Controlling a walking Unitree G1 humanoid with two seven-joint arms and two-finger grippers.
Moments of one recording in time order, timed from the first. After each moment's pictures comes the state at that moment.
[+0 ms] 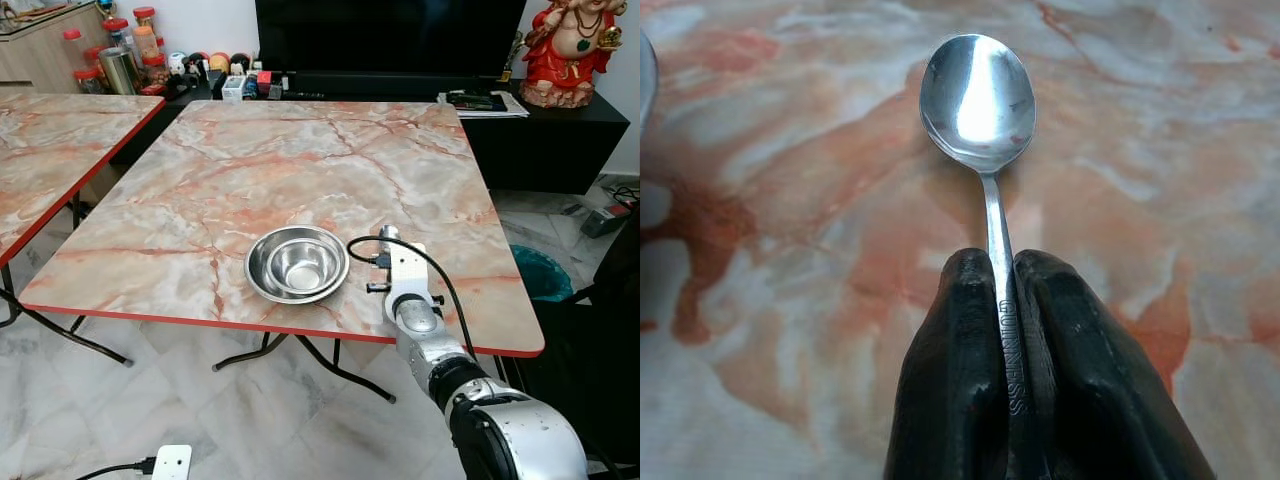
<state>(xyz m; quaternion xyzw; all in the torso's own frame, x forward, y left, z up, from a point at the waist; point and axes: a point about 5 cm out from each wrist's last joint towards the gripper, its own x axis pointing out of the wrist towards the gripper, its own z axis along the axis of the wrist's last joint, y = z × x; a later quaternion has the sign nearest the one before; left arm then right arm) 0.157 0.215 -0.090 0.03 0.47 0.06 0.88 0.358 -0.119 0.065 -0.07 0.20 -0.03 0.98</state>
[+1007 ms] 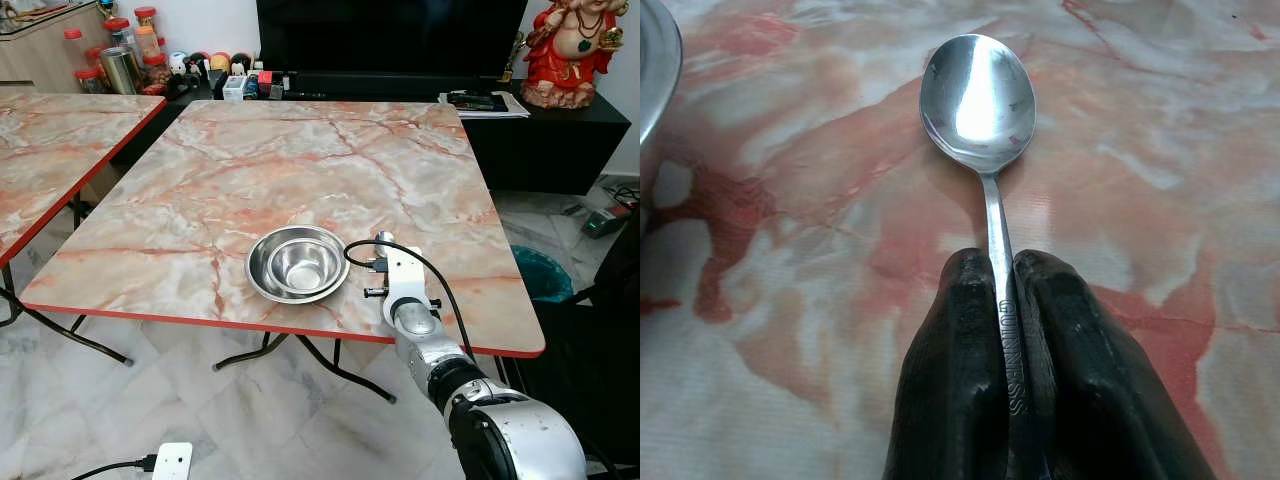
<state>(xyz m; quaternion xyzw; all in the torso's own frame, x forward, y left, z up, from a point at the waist) 0.160 0.215 -0.089 0.03 0.47 0.06 0.88 0.357 -0.115 0.063 -0.07 0.21 -0.02 0.98</state>
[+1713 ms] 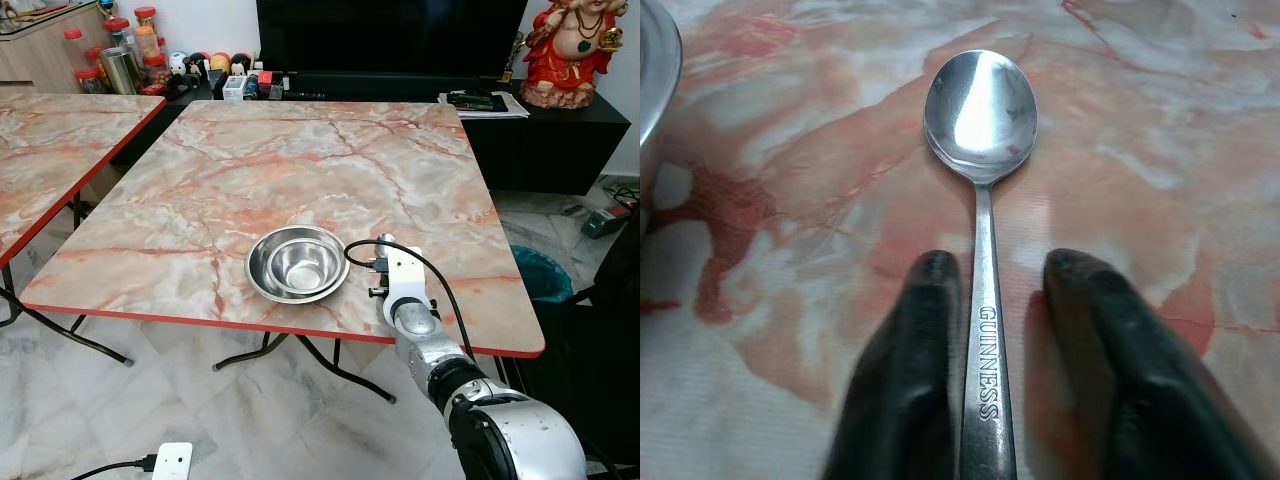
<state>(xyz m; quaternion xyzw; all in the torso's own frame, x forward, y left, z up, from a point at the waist) 0.160 0.215 -0.089 0.03 0.47 0.06 0.88 0.357 -0.116 0.063 -0.07 0.21 -0.02 0.98</state>
